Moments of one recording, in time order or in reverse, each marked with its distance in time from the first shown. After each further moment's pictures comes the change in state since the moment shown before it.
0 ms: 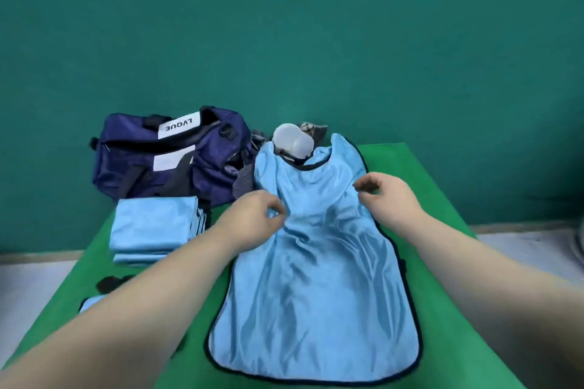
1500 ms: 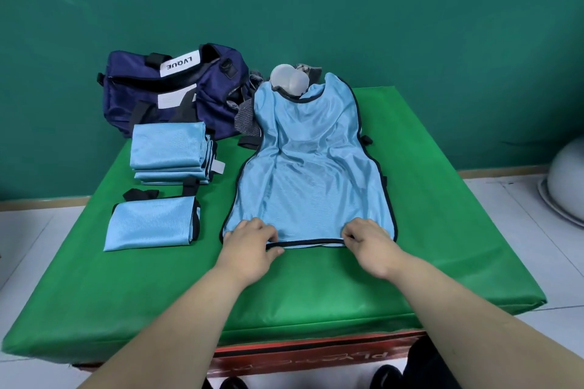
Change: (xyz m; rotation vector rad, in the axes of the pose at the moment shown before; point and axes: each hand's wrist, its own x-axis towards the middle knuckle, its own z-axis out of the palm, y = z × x) left_hand -0.188 -0.019 0.113 0.172 -0.138 -0.104; right_hand -0.211 0.062 0.062 -0.401 -0.423 -0.023
